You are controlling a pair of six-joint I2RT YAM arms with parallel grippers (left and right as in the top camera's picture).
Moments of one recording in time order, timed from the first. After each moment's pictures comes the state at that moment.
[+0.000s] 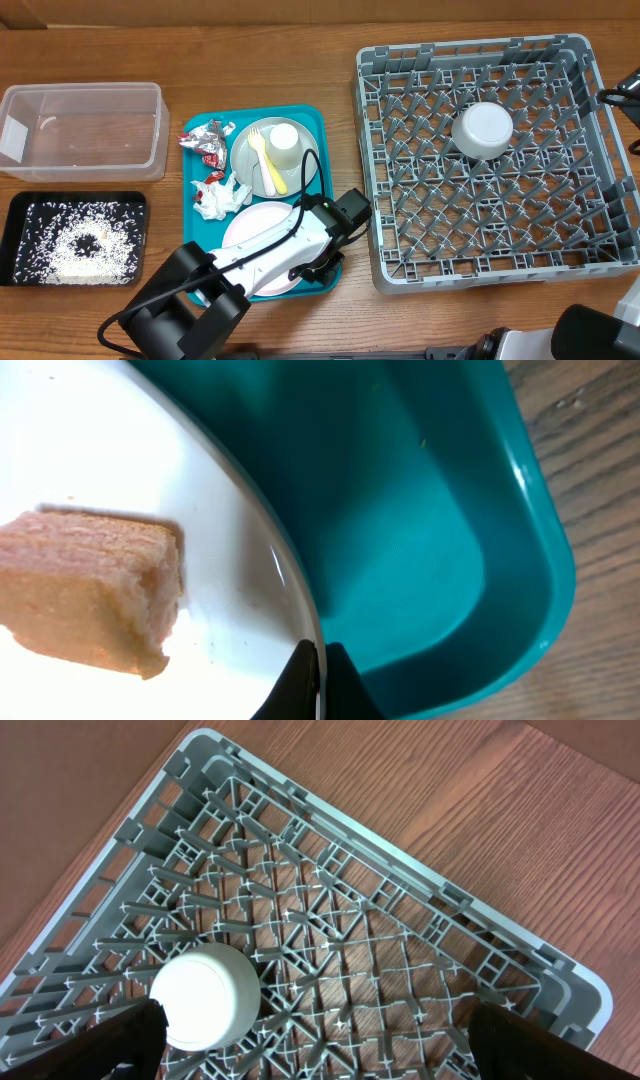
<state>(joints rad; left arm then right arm) -0.83 1.77 1.06 -1.01 -0.03 -0.34 -0.45 1.59 1.90 -1.30 0.09 0.44</state>
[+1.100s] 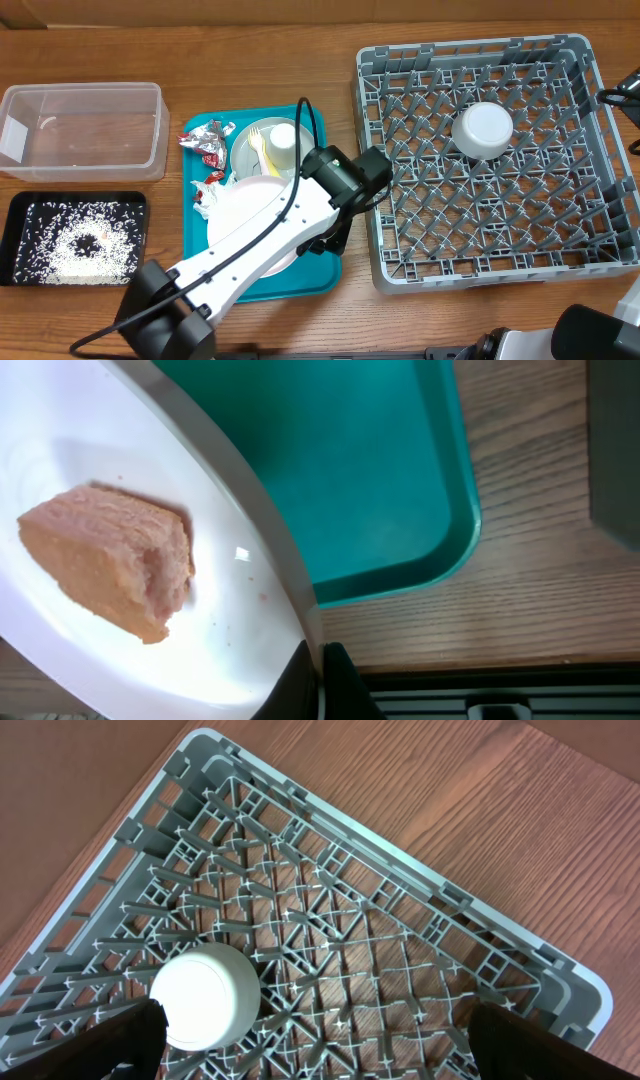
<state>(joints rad) -0.82 1.74 1.53 -1.51 -0.14 -0.56 -0.45 1.59 1.90 -1.30 0.09 0.44</state>
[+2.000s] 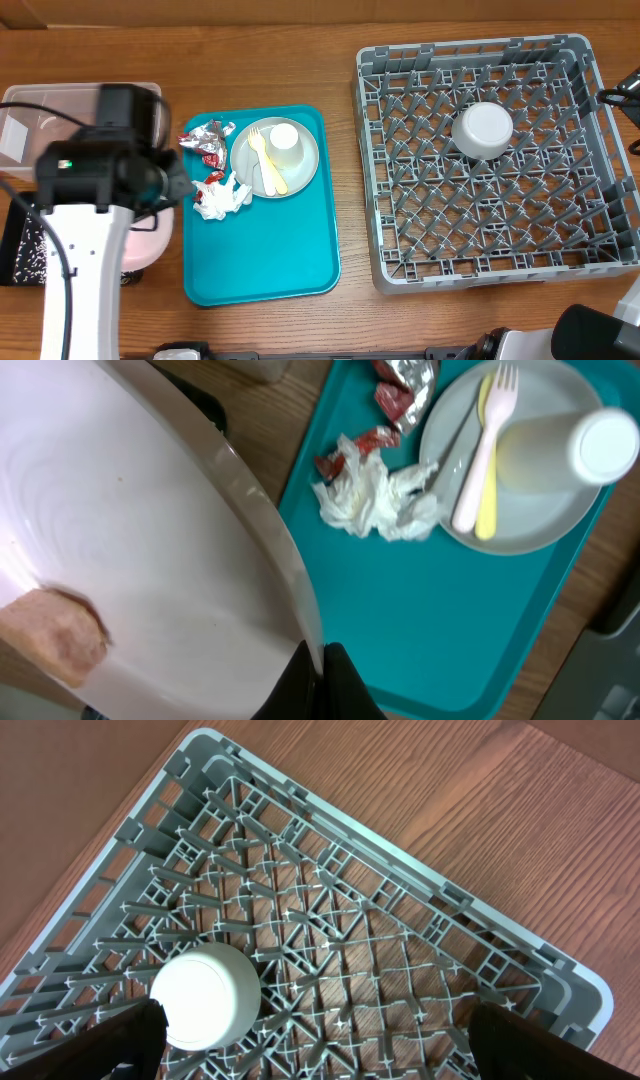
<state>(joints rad) 0.04 1.35 1.55 -1.47 -0.07 -0.45 -0.45 1.59 1.90 -1.30 0.09 0.44</state>
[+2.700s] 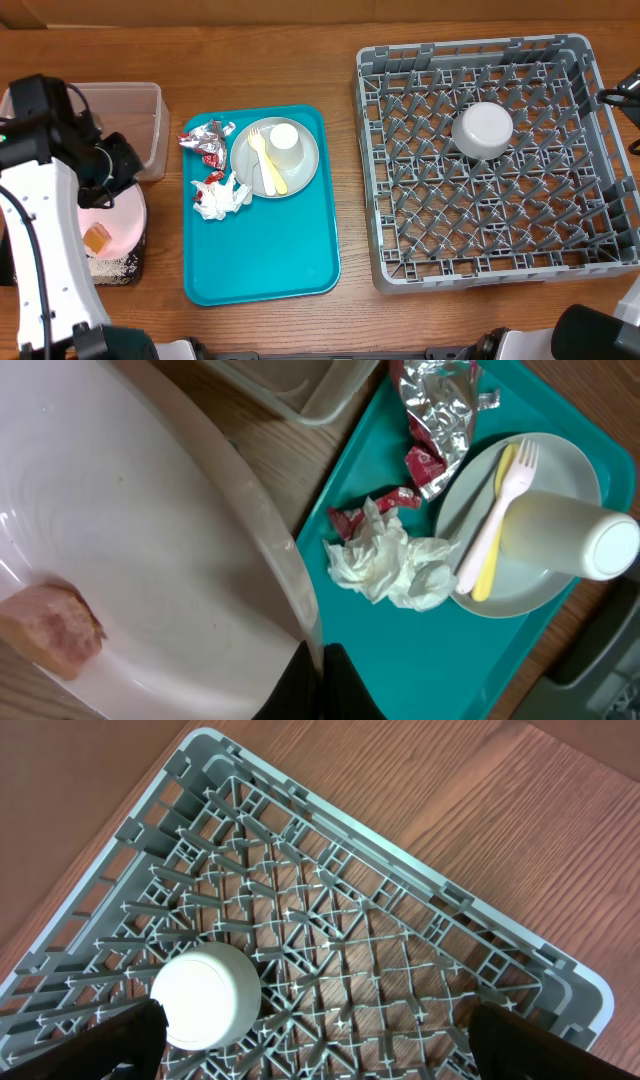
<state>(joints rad) 0.37 1.54 1.55 -1.35 0.17 -0.27 -0.45 1.59 1.90 -1.30 0.09 0.44</state>
